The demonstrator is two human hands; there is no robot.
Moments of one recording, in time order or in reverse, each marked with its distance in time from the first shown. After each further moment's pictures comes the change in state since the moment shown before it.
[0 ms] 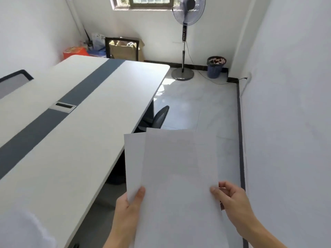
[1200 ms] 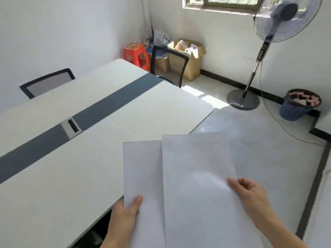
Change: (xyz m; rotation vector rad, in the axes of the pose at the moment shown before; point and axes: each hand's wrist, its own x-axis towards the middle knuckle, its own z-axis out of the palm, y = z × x) left_hand 0.413 0.197 0.189 -0.196 0.540 -0.099; right_hand 0.603 -0.267 0.001 -0.125 -0.318 0.005
